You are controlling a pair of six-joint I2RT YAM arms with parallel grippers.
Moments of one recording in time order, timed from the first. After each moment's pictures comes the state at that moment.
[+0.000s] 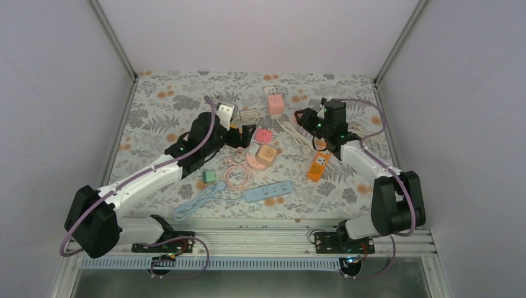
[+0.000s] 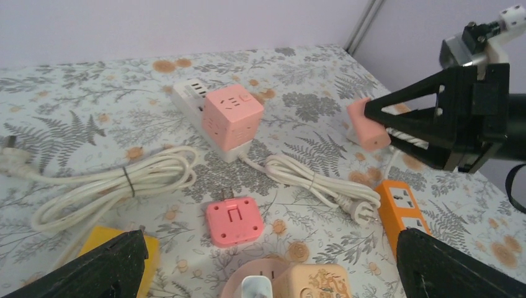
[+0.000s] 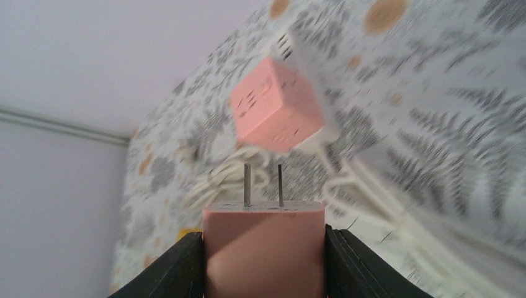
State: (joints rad) left arm -0.67 1.24 0.88 -0.02 -0.02 -0.32; right arm 0.24 1.46 0.90 0.02 -0.23 0.77
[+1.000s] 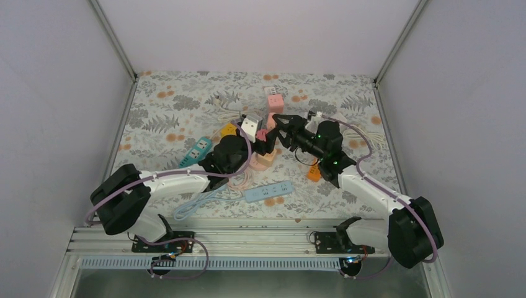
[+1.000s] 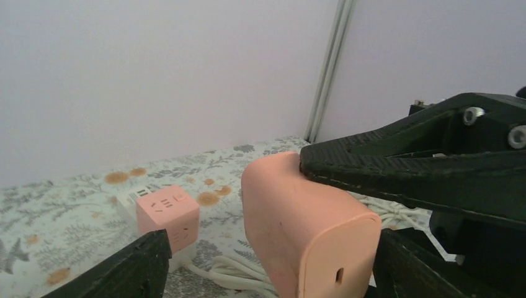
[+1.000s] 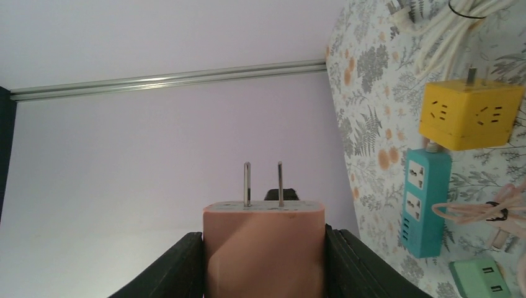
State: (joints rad) left arm -0.93 1.47 0.76 0.70 -0.27 -0.20; right arm 0.51 1.19 0.65 0.45 -0.38 1.59
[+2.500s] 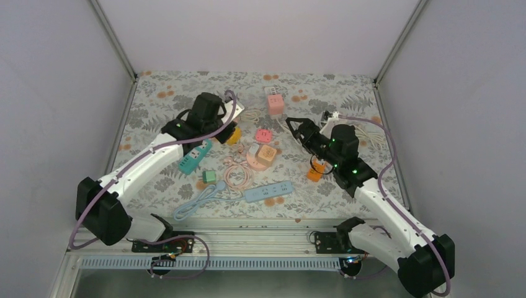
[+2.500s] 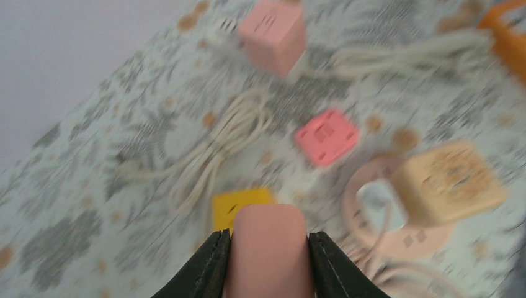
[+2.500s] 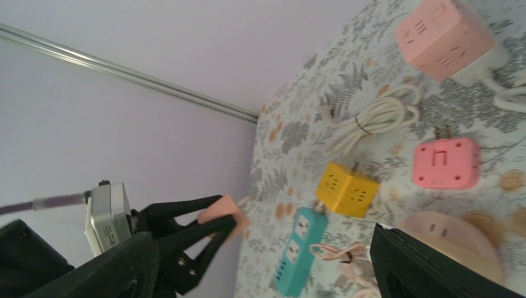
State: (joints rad) left arm -0.60 1.36 1.16 -0.44 0.00 0.24; right arm 0.47 0.94 0.70 0.03 -0.24 1.08
